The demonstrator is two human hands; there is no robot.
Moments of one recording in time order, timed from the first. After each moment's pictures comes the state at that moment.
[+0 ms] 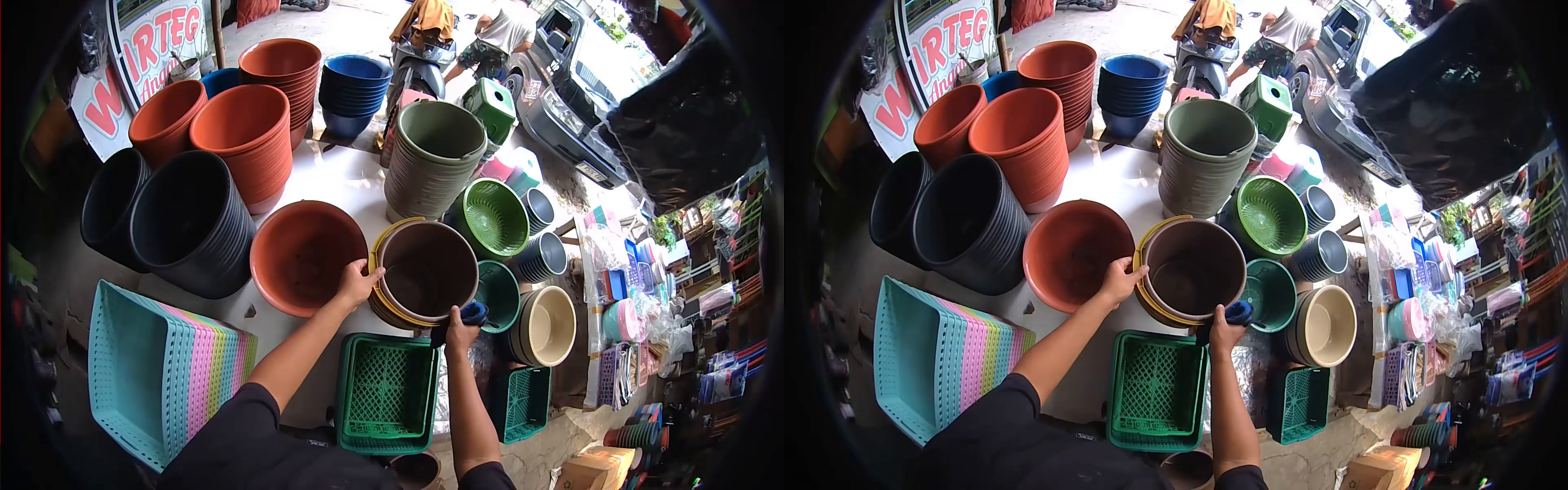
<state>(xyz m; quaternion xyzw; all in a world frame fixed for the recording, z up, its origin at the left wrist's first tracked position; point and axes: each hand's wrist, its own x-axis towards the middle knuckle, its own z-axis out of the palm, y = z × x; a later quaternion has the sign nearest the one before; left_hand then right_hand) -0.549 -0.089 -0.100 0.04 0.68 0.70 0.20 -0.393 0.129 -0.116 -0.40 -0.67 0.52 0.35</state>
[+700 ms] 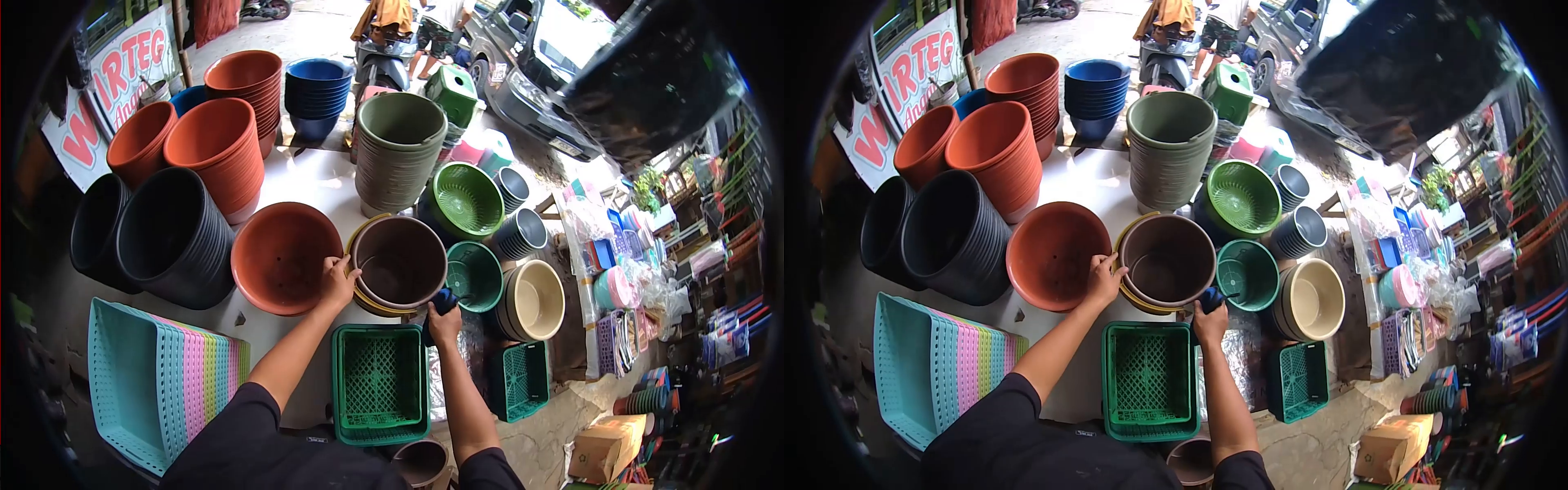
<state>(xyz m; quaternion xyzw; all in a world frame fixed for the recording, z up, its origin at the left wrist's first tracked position) -0.527 -0.079 -0.125 0.12 0.87 0.48 0.00 -0.359 0.134 -0.105 -0.41 -0.84 0.29 0.20</state>
